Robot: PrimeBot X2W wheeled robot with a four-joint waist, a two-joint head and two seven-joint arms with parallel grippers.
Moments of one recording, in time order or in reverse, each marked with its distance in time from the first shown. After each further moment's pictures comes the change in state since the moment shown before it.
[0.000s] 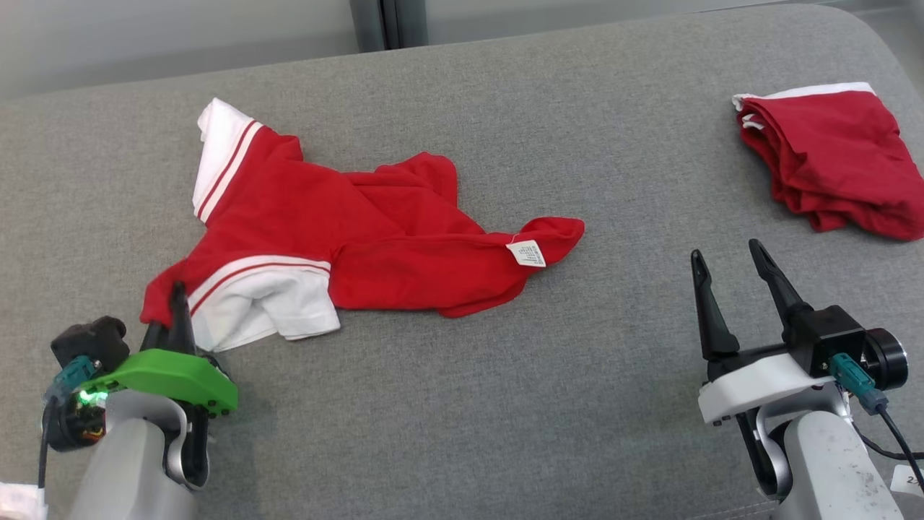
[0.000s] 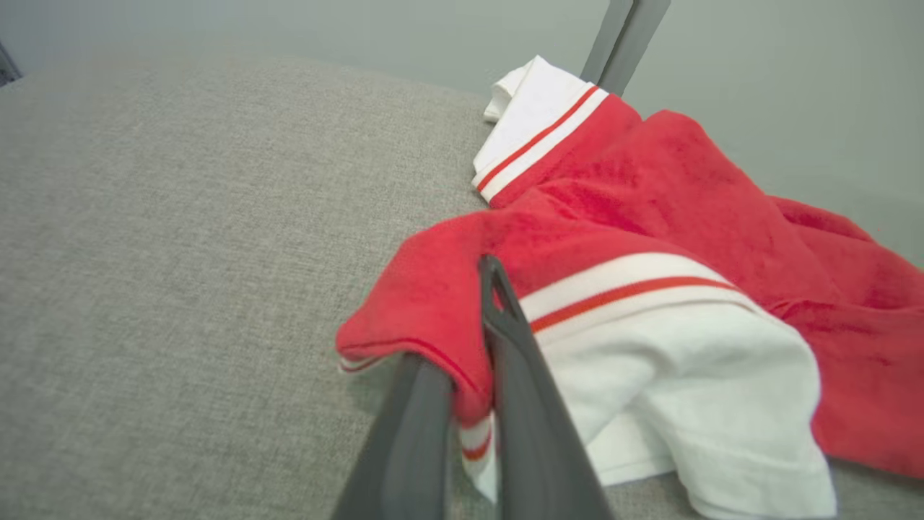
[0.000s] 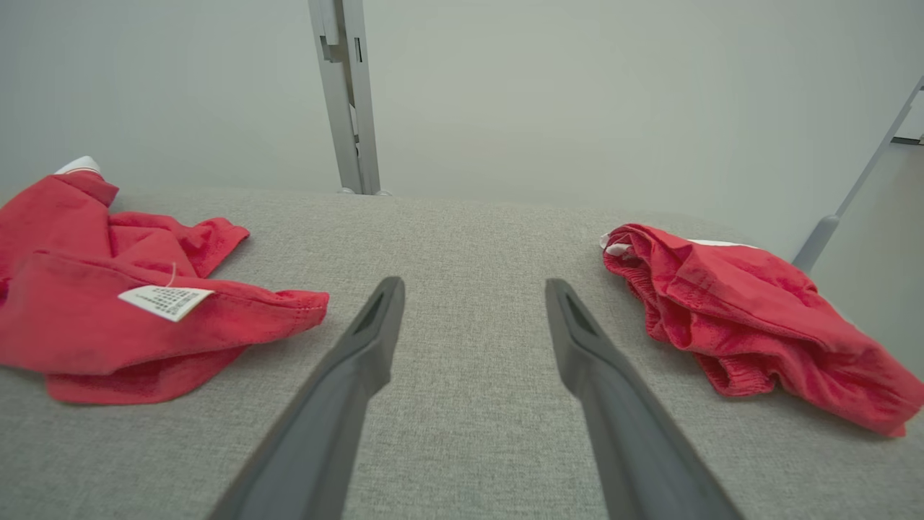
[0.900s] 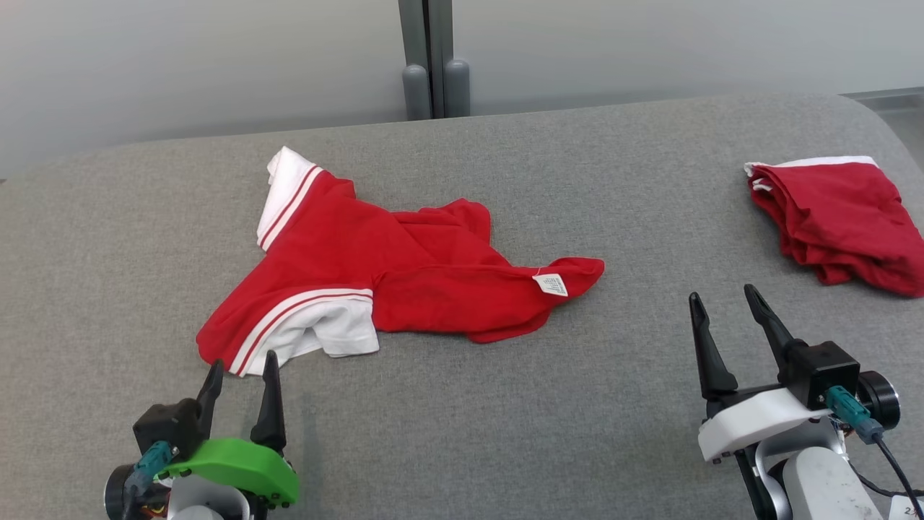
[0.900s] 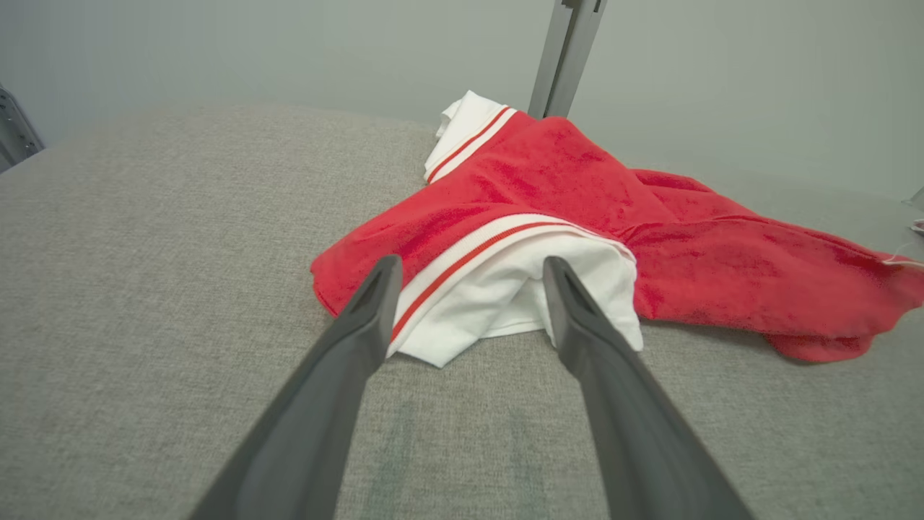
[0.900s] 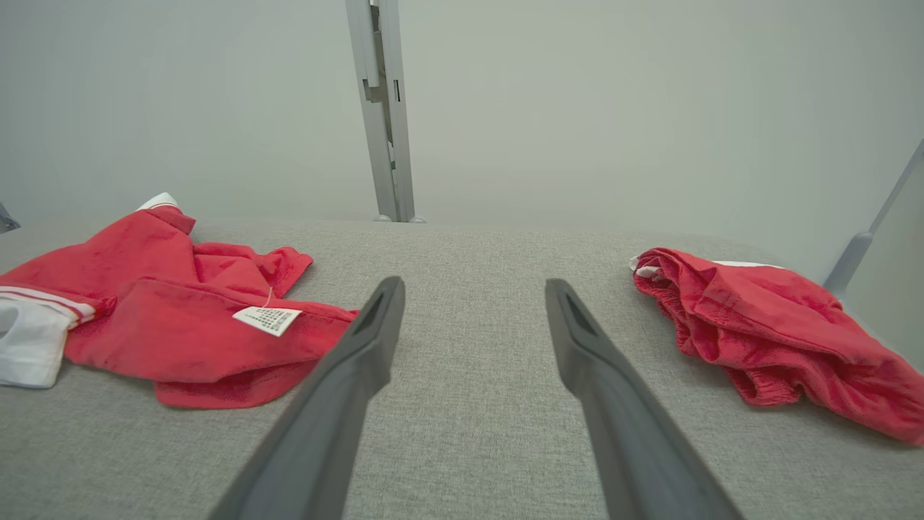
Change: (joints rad) left arm 0.264 -0.049 -0.085 -0.275 0.104 0.045 -0.001; right arm 0.069 0.000 0.003 0.034 0.044 0.000 0.000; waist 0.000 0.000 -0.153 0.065
